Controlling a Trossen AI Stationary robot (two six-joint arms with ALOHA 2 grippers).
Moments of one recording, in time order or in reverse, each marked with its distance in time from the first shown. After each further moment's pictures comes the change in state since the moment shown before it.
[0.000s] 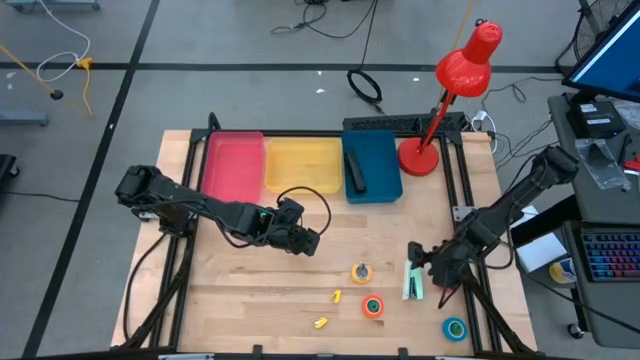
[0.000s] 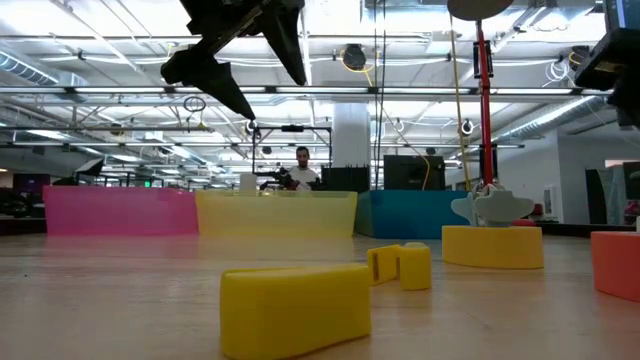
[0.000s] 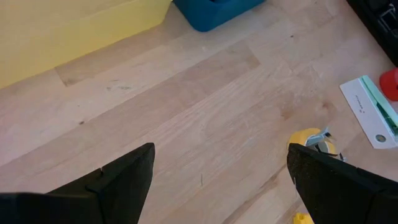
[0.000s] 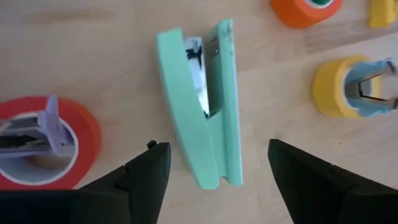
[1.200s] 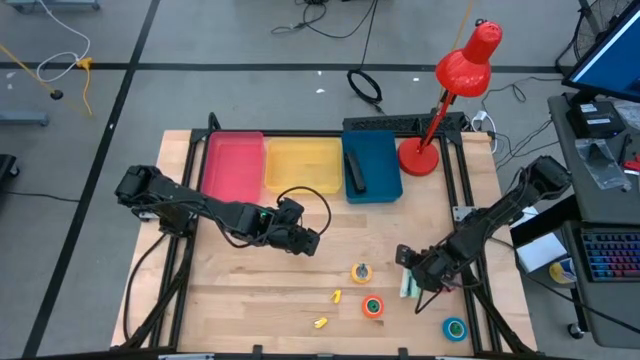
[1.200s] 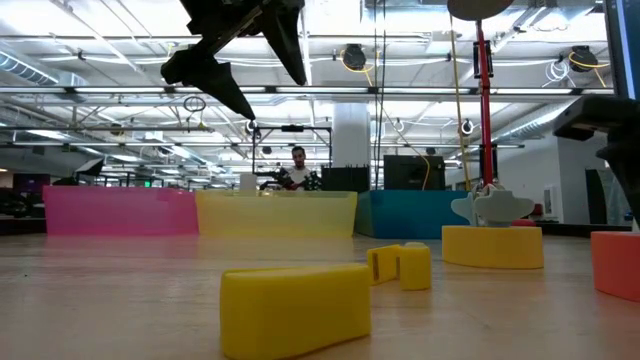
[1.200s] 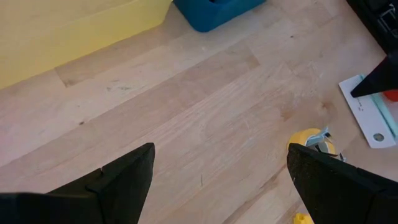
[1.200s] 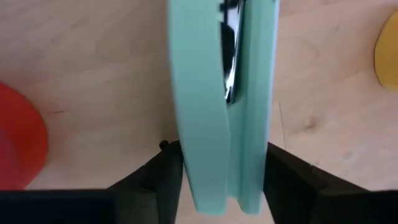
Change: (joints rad) left arm 0.000 0.000 0.000 0.000 -0.001 0.001; right arm -0.043 0.282 0.001 0.100 0.075 0.014
